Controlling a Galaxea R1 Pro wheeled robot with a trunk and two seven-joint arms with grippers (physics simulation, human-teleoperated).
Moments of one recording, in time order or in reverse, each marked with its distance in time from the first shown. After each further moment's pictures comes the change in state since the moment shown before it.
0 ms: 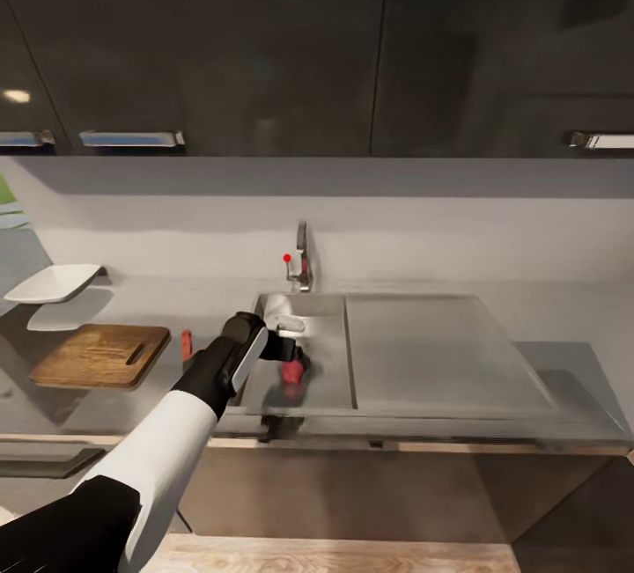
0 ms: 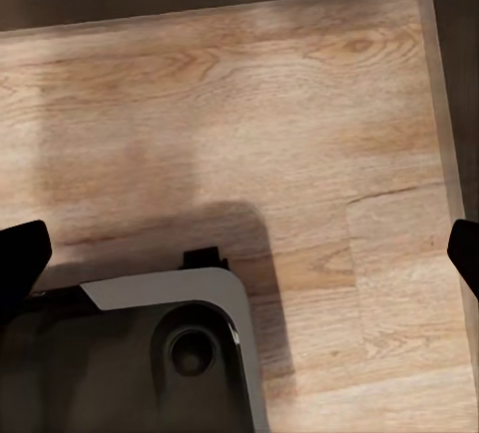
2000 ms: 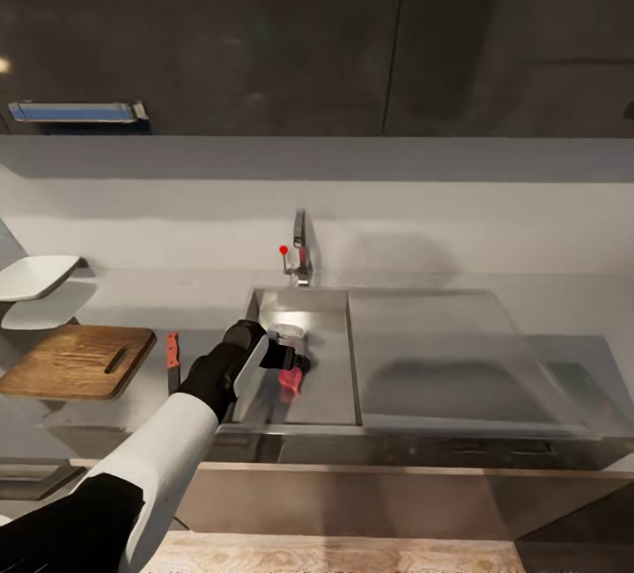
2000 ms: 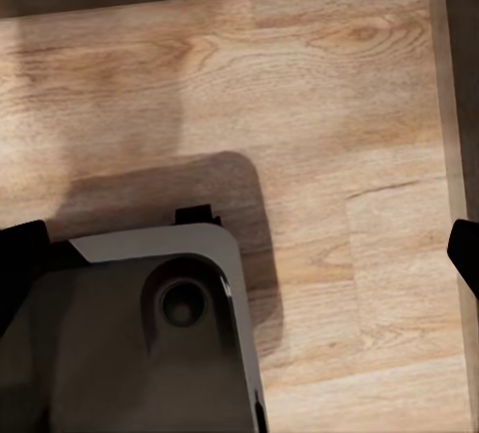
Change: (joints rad) left arm 0.000 -0.002 -0.001 0.079 0.001 -0.042 -0.002; right arm 0.000 0.001 0.000 0.000 0.000 0.000 -0.001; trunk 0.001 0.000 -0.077
